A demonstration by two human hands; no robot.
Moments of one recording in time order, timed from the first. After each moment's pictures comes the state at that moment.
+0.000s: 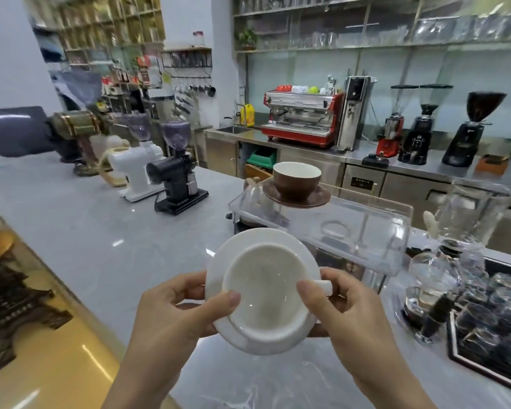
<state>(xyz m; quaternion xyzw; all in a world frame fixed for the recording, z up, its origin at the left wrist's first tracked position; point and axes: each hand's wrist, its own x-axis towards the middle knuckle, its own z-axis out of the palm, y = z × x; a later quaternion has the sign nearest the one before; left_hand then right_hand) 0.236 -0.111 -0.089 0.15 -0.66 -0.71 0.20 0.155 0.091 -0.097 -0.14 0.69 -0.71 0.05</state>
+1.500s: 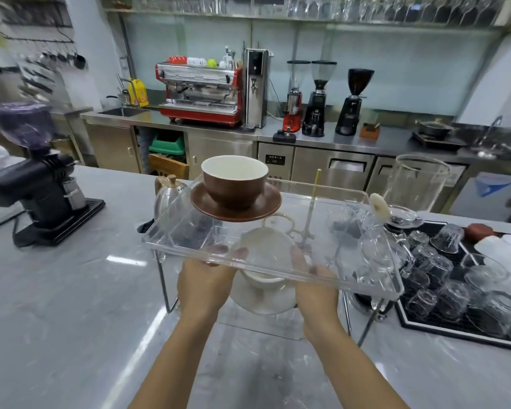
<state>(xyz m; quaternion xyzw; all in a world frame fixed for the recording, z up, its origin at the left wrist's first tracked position) -0.019 -0.108 -0.176 0.16 -0.75 -0.63 0.12 -0.009 0.056 -0.192 0.18 0.69 -0.69 -0.13</state>
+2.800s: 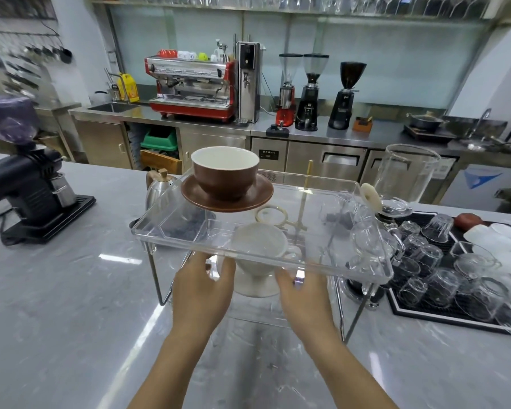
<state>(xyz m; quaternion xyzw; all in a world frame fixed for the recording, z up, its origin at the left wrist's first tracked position) 0.011 -0.101 -0.179 0.08 -0.85 -0.49 0.18 0.027 0.053 -0.185 0.11 0.81 -0.57 -0.12</state>
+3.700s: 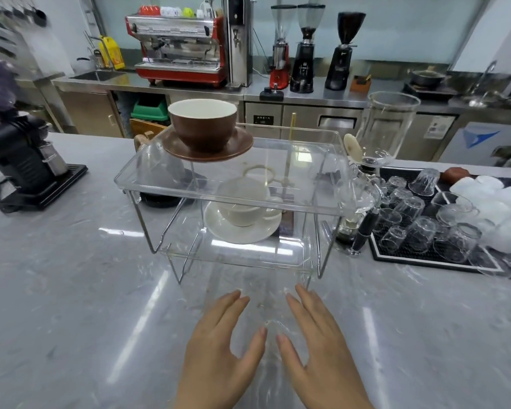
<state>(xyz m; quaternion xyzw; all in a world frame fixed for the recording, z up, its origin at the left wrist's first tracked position) 0.153 -0.078 -0.261 -0.10 -0.89 -0.41 0.15 0.172 0.097 -0.261 -0.05 0.94 -0.32 -0.11</state>
